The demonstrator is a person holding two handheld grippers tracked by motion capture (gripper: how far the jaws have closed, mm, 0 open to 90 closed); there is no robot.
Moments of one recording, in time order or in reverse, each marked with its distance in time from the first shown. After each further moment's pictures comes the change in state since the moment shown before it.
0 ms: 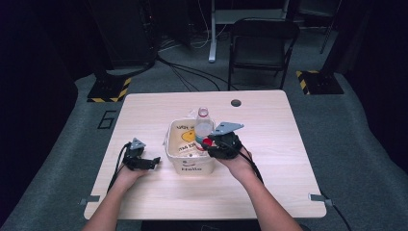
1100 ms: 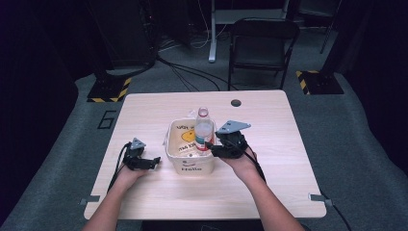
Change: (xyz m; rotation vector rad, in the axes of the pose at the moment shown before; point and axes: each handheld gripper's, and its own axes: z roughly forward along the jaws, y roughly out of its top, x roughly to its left) left arm 0.000 0.001 0.001 0.002 0.001 0.000; right arm -0.005 -0.001 -0.016 -0.024 -0.059 0.037
